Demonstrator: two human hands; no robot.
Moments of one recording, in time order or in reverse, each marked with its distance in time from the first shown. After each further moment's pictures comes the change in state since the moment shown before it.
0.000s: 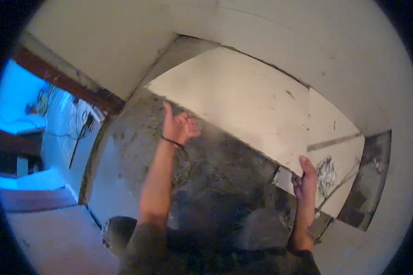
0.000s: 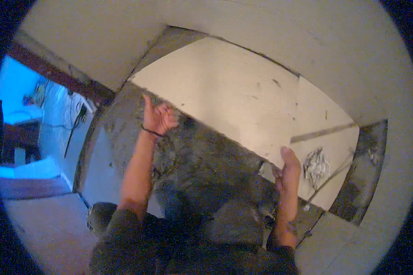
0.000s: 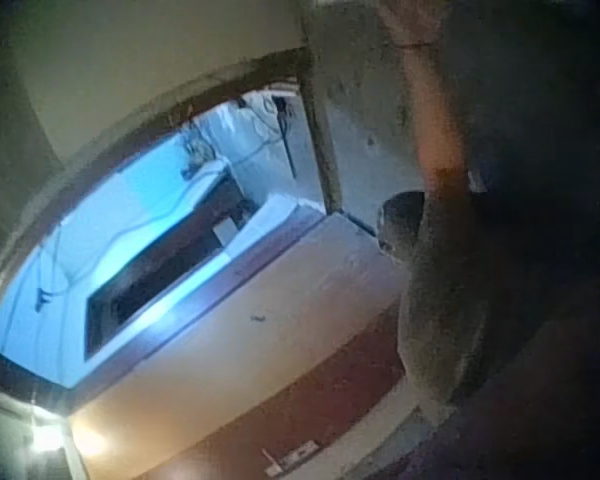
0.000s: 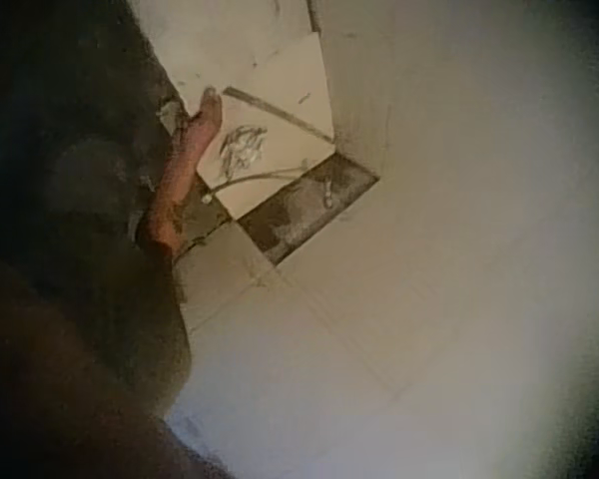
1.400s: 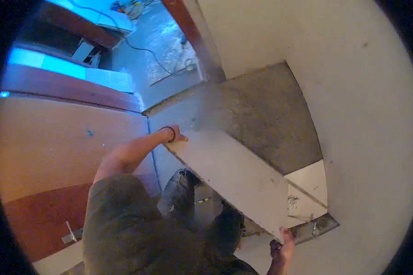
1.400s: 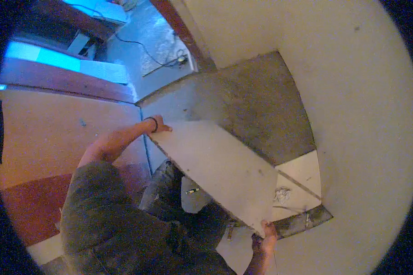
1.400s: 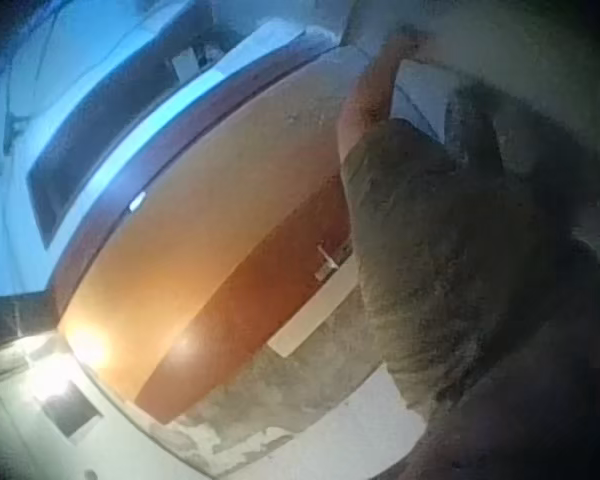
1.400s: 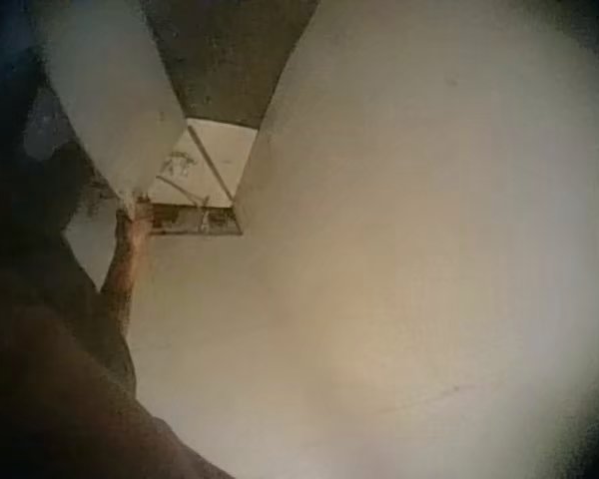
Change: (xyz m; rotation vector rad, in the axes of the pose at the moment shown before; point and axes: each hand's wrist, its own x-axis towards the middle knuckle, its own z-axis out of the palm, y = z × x) left_hand -0.382 0.318 0.162 1.617 0.767 -1.091; right_hand -0.285 -0.381 0.071 -0.523 -0.238 0.573
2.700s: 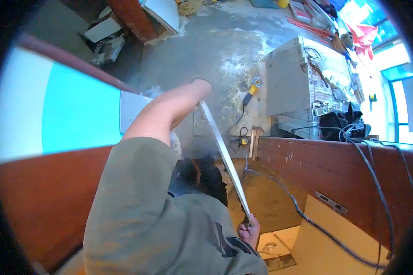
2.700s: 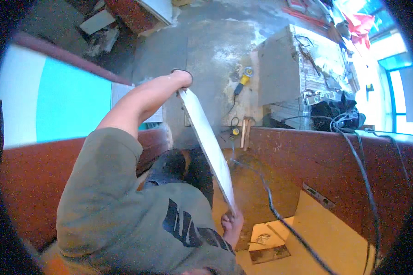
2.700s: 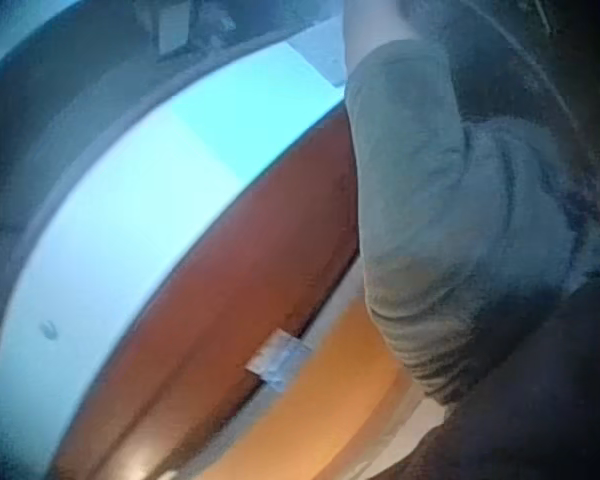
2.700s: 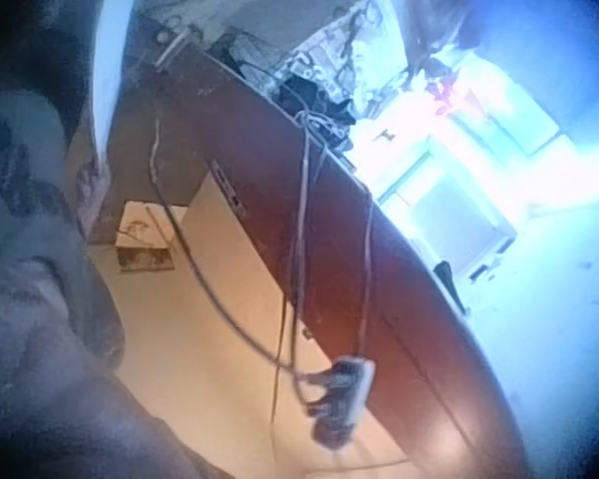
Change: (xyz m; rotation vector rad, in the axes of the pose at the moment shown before) left_hand 0.321 -0.568 -0.628 0.145 0.237 0.283; right_hand -0.089 -0.031 0.894 0.097 -0.246 0.302
